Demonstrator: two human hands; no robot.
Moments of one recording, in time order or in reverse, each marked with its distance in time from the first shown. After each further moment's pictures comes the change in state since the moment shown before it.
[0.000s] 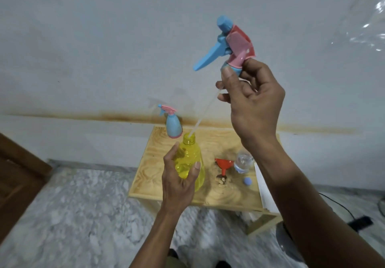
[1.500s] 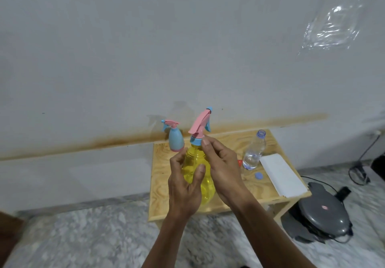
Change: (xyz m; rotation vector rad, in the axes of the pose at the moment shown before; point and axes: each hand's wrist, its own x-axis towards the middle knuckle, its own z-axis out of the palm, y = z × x) left_hand 0.044 -0.011 -0.104 -0.219 -0.216 0.044; right_hand -0.133 0.077 0.107 0.030 0.011 0.408
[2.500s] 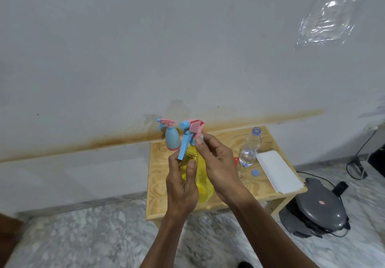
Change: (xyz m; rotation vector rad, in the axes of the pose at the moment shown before) left_hand -0.003 0.003 0.012 0.019 0.015 -0.016; right_hand 0.003 -0.001 -0.009 -0.049 -0.012 -0.013
